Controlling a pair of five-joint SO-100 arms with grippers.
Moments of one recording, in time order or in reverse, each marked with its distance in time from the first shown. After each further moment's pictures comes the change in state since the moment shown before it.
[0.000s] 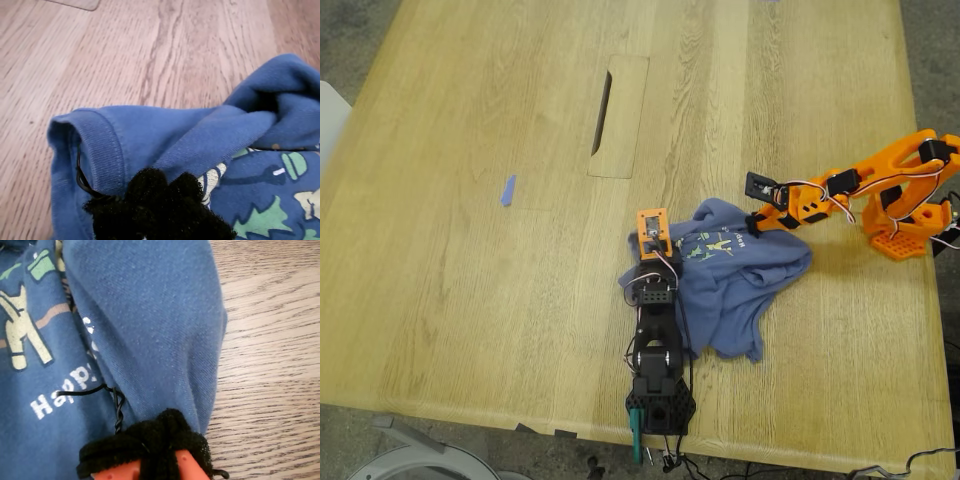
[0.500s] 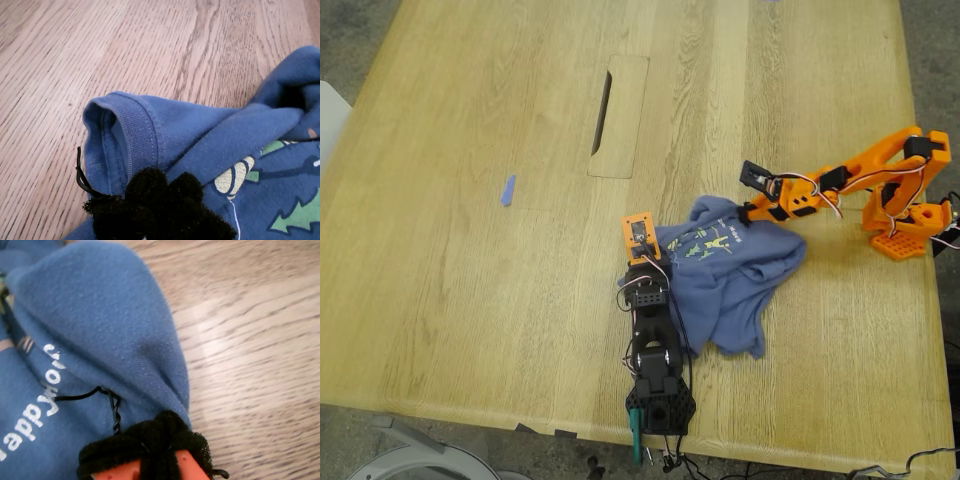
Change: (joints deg) arm 0 -4.4 0.4 1.8 0.7 0.0; arm 1 9.2 -14.3 -6.5 -12.9 -1.0
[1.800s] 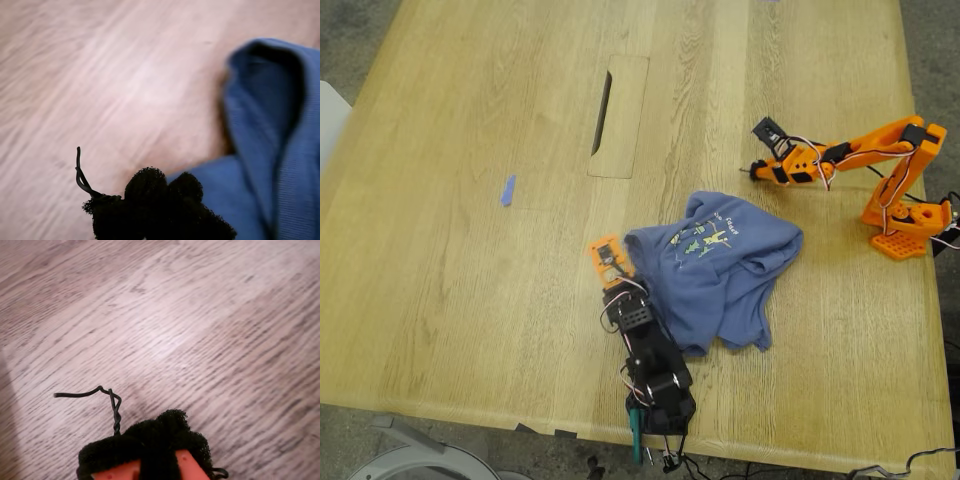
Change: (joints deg) arm 0 -19.0 20.6 7.4 20.0 0.2; arm 1 22.9 1.1 3.3 2.7 -0.8
